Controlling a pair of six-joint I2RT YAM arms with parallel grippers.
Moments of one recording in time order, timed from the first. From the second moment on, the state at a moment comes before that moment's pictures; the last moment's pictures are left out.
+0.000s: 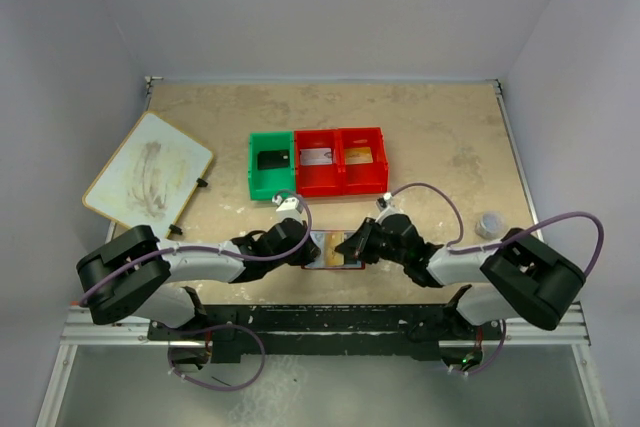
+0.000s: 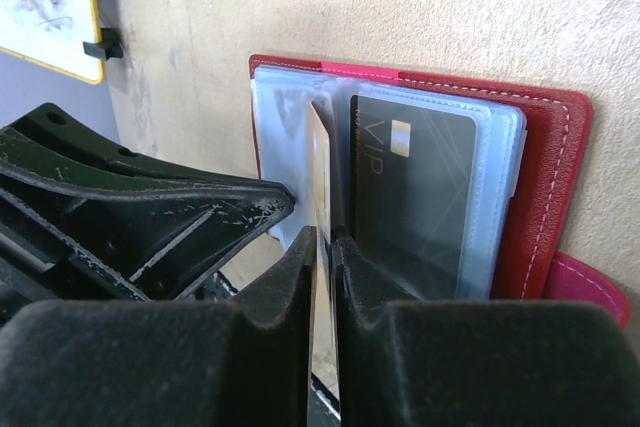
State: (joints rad) left arm -1.02 1.40 0.46 0.22 -0.22 -0.96; right arm 0.79 1.37 0.23 0.60 -0.13 1.12
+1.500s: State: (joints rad) left arm -1.02 1.12 0.56 -0.16 -0.40 -0.89; right arm 0.78 0.85 0.39 0.29 0.28 0.28
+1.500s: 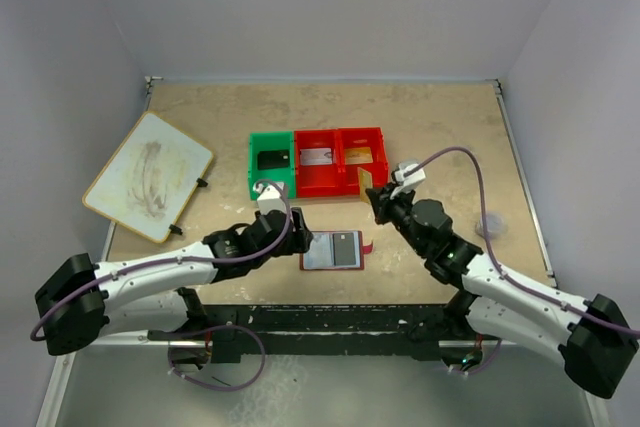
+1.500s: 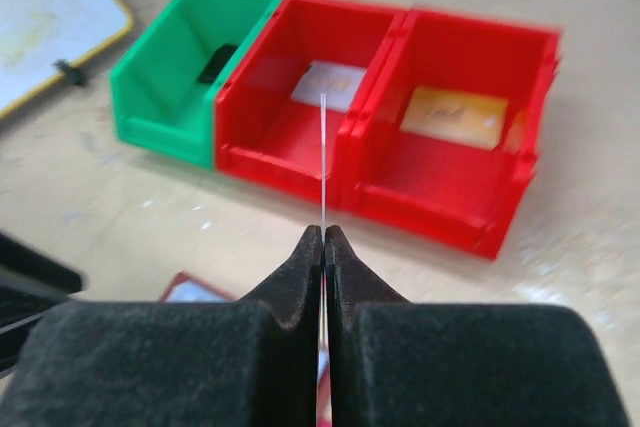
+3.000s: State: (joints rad) left arm -1.02 0.80 0.52 -0.55 -0.56 -0.94; right arm 0.45 1.79 1.13 -0.06 -0.10 -0.89
